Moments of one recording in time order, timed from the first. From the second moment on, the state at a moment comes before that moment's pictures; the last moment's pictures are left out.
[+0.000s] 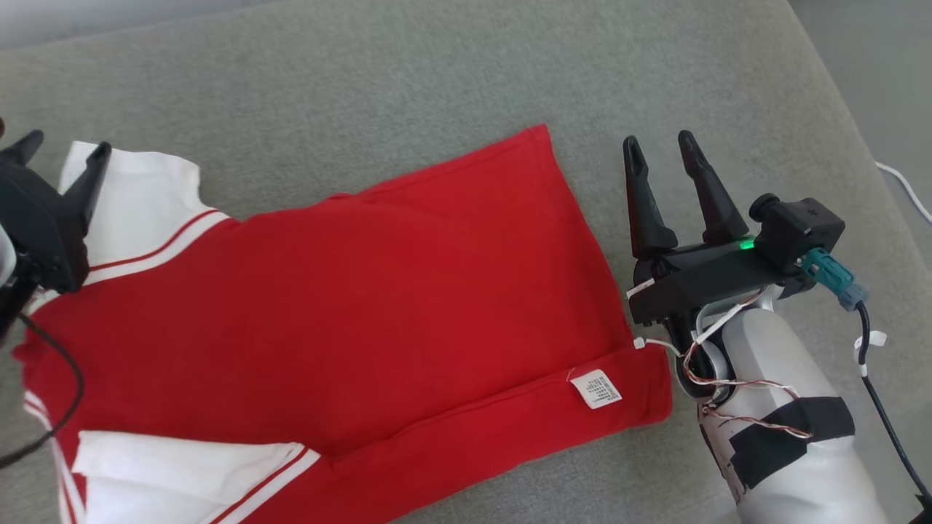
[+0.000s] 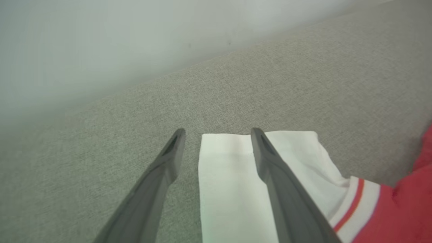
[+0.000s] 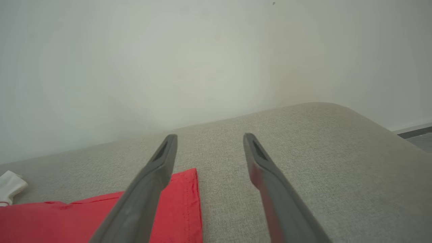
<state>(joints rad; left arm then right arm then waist) -0.92 0.69 -0.54 0.55 -0.74 -0.13 0.27 -0.63 -0.12 0.19 0.47 0.39 0.13 -0.26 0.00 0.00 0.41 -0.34</state>
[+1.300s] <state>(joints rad) -1.04 0.56 -0.71 0.61 -0.81 -0.13 0.04 -0.94 -0.25 0.43 0.90 0.55 0.13 -0.06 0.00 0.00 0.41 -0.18</state>
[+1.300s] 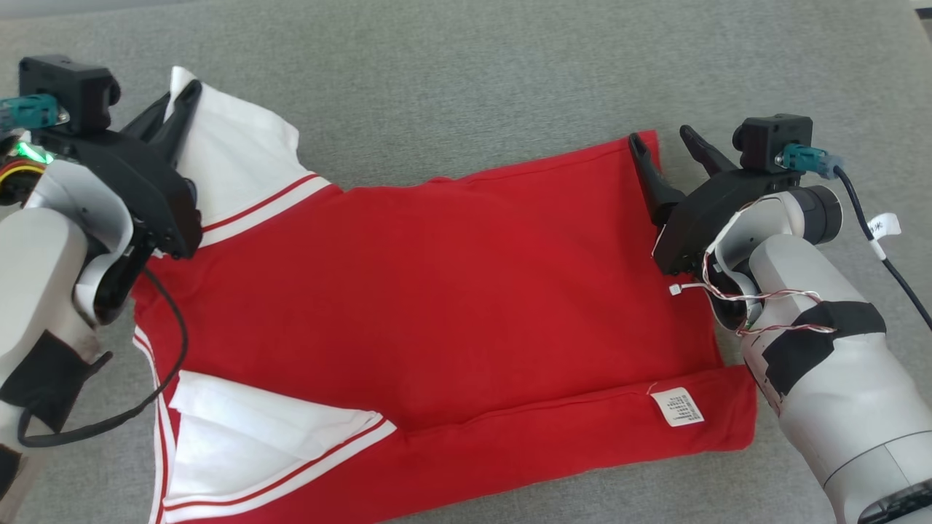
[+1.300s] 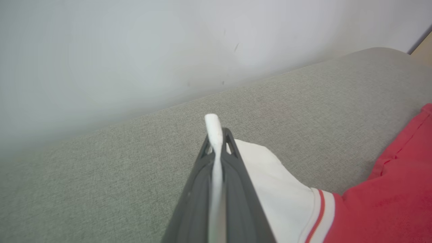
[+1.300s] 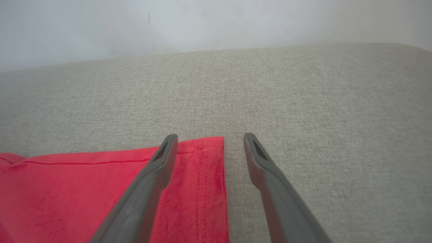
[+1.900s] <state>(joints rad) -1.08 0.54 -0.73 0.61 -0.81 -0.13 0.00 -1.01 -0.26 0.50 0.98 0.64 0.13 -0.08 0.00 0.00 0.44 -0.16</state>
